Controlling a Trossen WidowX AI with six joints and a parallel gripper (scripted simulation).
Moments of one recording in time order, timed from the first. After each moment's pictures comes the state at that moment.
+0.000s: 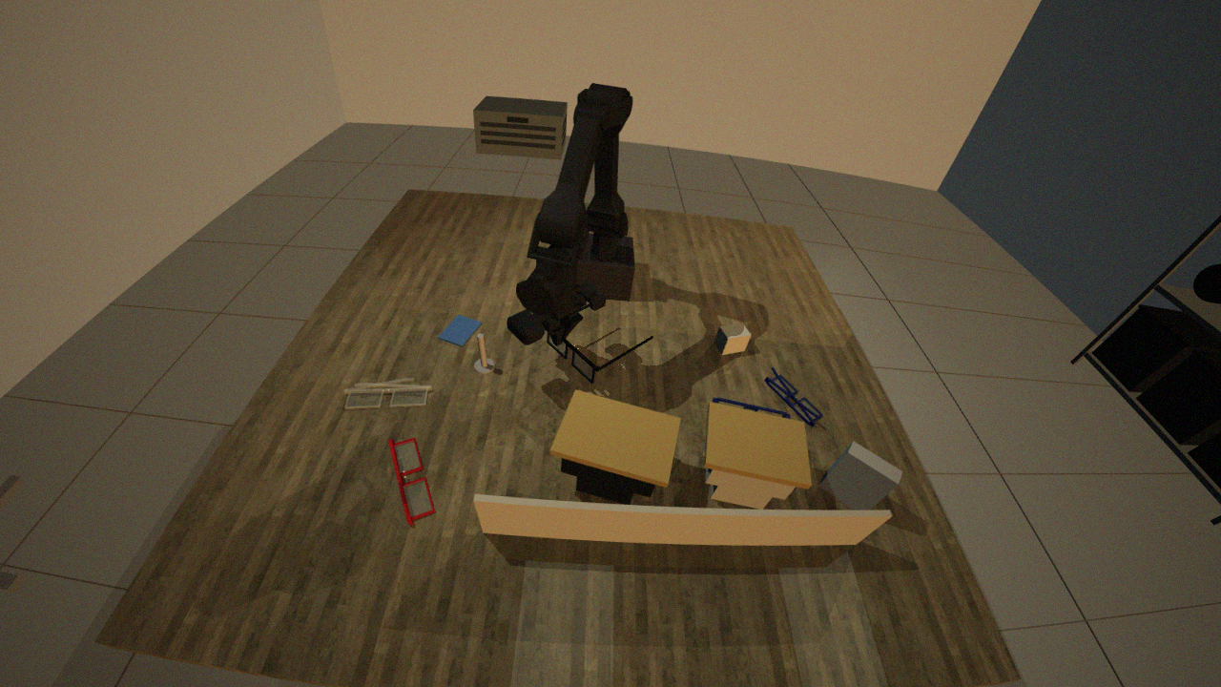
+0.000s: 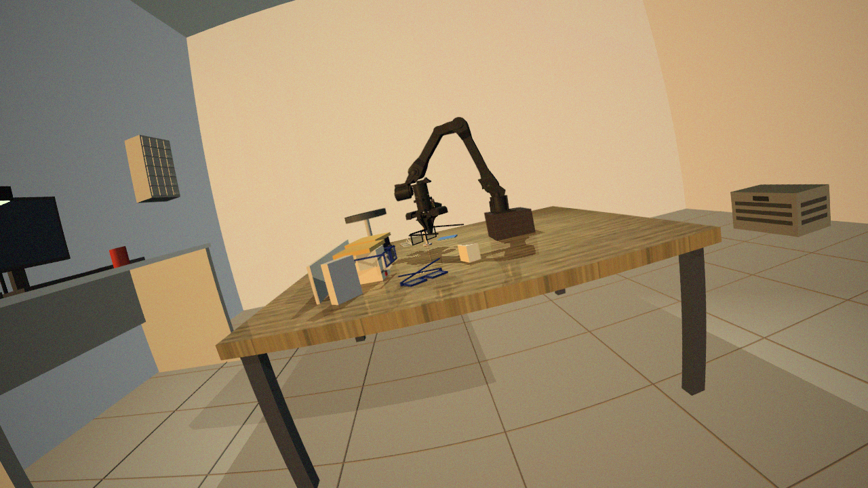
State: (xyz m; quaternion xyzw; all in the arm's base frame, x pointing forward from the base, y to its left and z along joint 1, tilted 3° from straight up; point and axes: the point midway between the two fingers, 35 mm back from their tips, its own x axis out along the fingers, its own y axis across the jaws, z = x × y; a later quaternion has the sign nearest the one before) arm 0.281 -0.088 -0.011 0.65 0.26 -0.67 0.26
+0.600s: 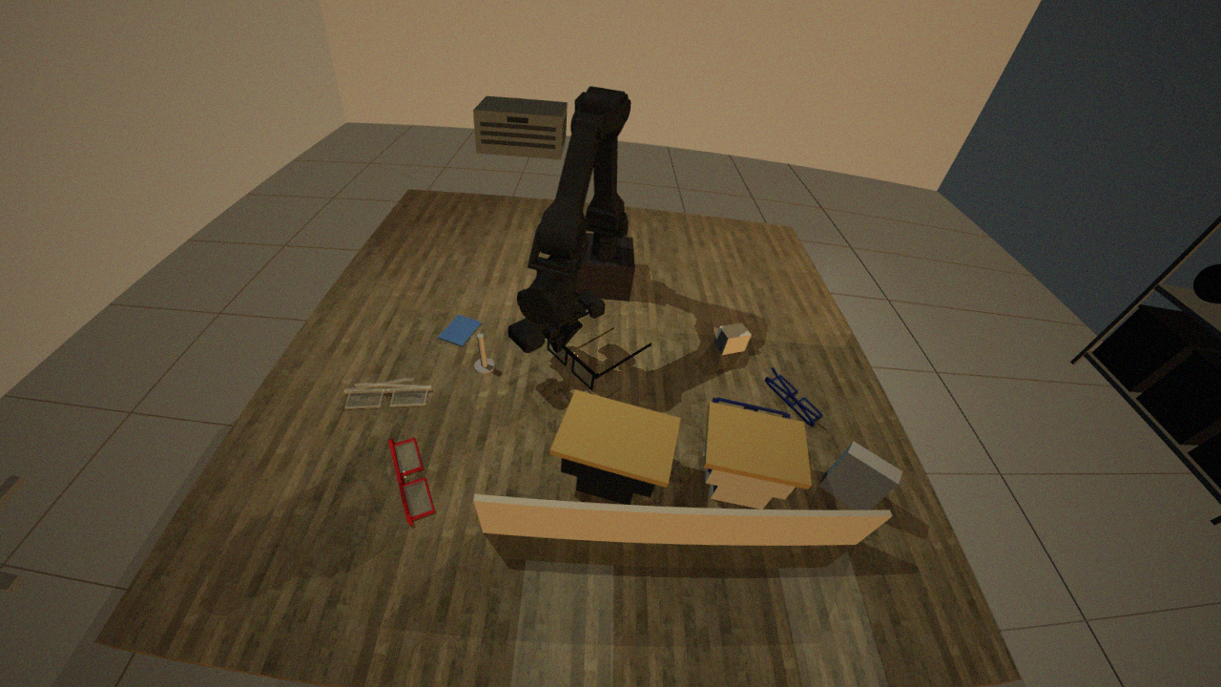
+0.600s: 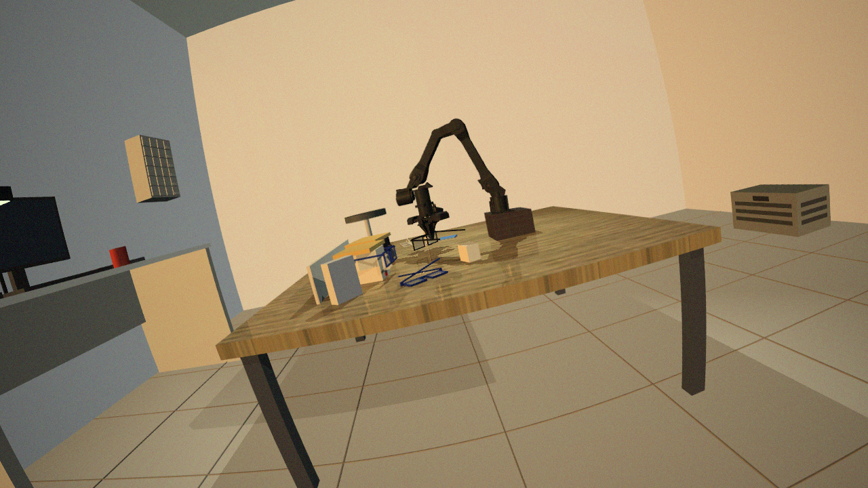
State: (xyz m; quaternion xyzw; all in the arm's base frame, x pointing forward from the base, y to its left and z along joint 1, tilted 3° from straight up) arm 0.279 -0.087 -0.032 0.65 0.26 -0.67 0.26
